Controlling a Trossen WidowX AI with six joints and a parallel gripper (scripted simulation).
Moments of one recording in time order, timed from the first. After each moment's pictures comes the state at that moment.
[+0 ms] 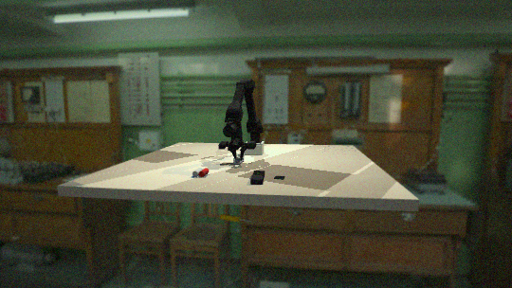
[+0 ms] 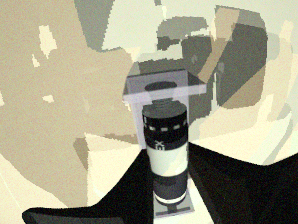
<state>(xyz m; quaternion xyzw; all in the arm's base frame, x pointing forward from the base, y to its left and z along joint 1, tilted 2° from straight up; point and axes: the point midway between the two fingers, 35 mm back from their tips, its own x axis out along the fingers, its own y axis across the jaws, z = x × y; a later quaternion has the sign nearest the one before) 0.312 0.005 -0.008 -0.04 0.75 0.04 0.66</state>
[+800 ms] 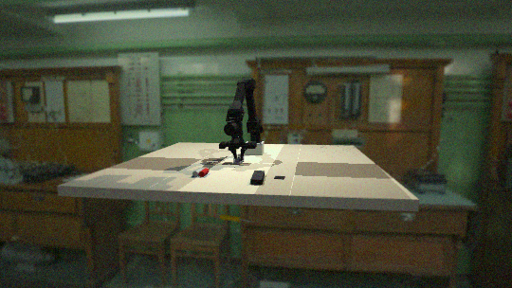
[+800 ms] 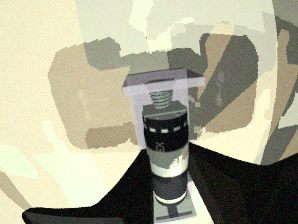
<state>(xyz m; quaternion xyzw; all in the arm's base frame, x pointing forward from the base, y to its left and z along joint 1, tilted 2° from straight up) 0.308 0.005 -0.010 -0.04 0.72 0.04 0.69</state>
